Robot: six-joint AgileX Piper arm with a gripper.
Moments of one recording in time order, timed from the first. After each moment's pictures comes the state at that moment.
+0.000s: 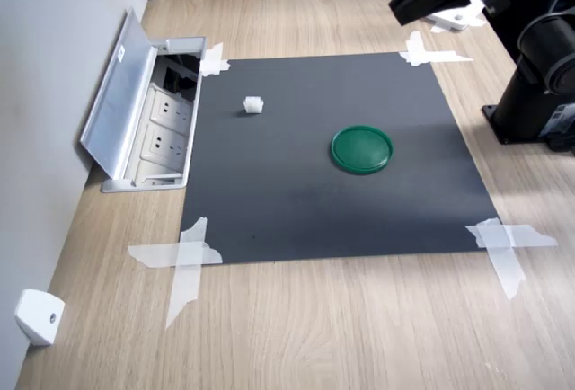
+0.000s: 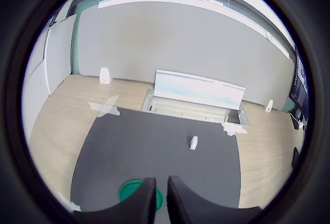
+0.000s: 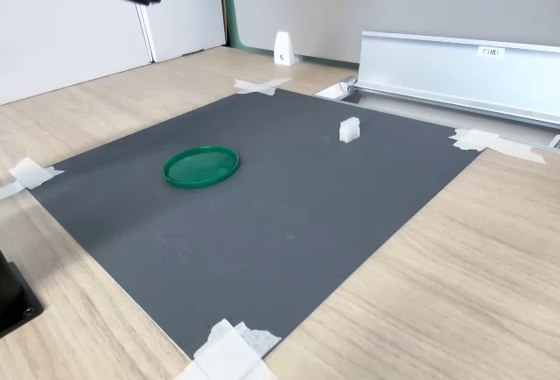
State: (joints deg) arm 1.4 36.7 -35.5 2.3 36.5 -9.2
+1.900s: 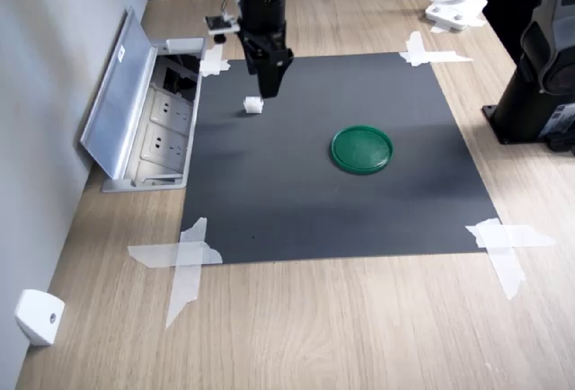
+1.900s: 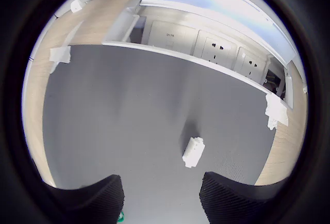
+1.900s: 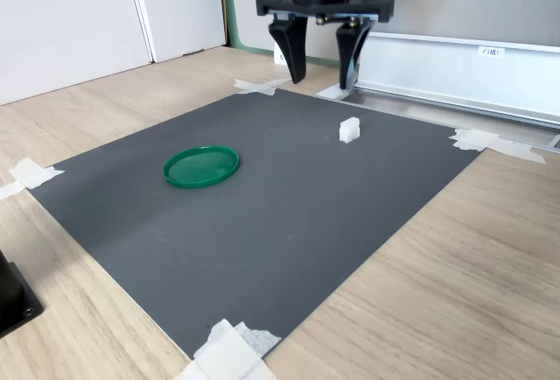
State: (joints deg) arm -6.5 107.2 -84.3 2.1 59.6 -21.6
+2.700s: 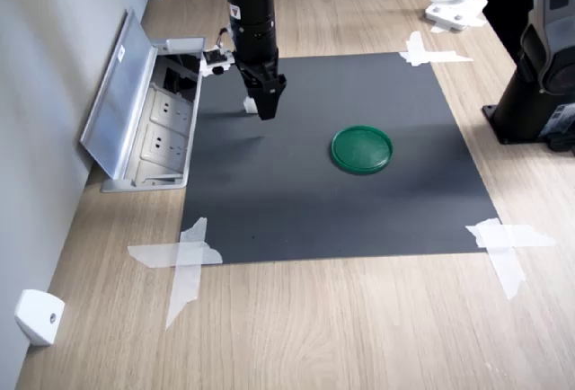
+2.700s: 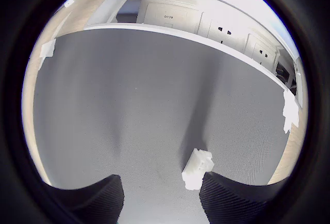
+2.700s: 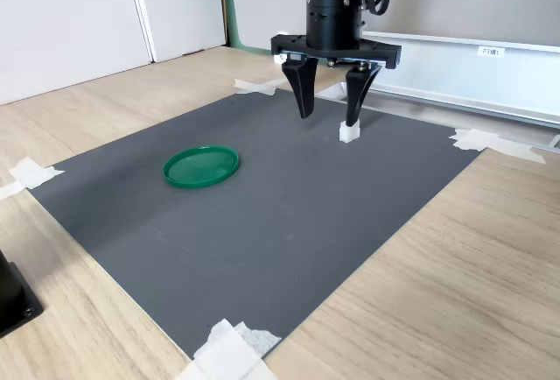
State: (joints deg) arm -6.5 113.1 -84.8 1.8 57.8 -21.6
